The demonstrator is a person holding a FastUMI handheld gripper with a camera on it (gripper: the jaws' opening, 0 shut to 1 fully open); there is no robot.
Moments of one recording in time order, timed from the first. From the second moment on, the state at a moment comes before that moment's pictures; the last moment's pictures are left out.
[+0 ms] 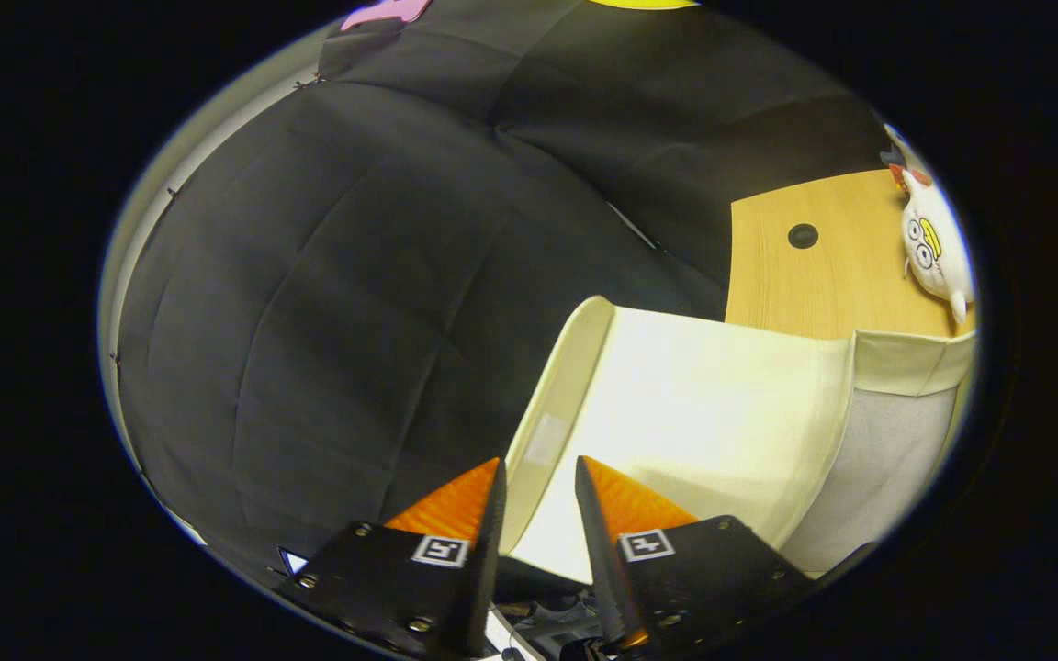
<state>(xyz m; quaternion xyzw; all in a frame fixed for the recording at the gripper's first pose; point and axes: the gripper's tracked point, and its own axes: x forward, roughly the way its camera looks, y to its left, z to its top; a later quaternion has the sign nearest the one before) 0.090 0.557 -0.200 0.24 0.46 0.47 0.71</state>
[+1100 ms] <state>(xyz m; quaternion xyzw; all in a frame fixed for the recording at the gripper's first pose) 0.138 0.315 -0.191 0.21 0.42 0.41 0.78</state>
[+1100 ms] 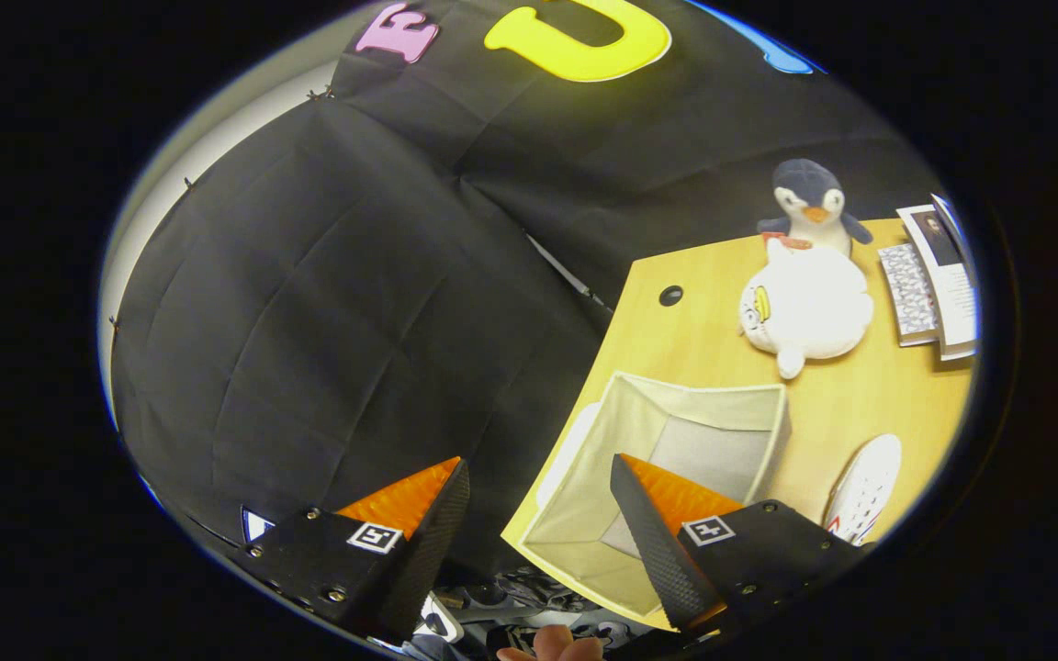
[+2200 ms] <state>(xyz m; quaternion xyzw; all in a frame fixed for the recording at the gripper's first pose) 0.125 0.072 -0.379 0.03 0.57 0.22 0.79</state>
